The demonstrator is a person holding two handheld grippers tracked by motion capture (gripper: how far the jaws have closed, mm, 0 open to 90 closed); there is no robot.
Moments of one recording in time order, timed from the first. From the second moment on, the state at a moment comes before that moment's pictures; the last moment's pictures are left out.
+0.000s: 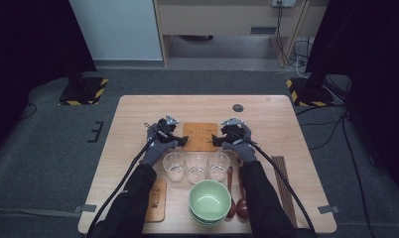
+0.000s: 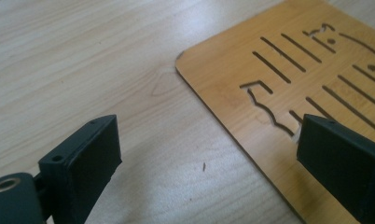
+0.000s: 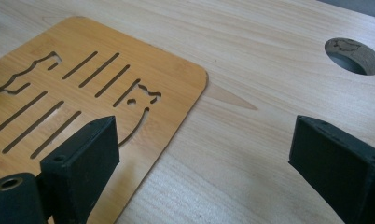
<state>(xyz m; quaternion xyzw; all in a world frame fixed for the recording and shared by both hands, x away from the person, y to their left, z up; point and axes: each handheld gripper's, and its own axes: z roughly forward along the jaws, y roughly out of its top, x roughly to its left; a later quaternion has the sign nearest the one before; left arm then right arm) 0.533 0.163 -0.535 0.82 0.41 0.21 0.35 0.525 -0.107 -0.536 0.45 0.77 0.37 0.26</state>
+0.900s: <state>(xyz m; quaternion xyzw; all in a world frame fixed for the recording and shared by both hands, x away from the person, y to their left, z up) 0.539 0.150 -0.539 0.82 0.39 0.21 0.35 0.526 -0.098 -0.544 0.44 0.79 0.35 0.24</state>
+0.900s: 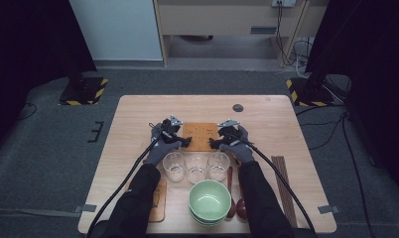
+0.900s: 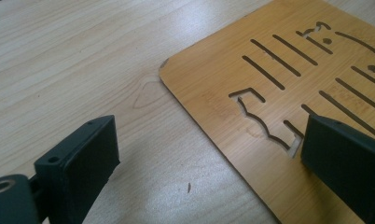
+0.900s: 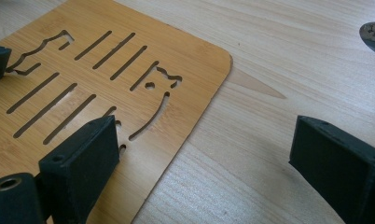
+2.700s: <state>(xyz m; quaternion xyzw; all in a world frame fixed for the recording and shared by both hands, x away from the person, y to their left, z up) 0.538 0.161 -0.512 0.81 0.40 0.22 0.38 0.527 -0.108 -0.525 0.47 0.76 0.39 0.24</state>
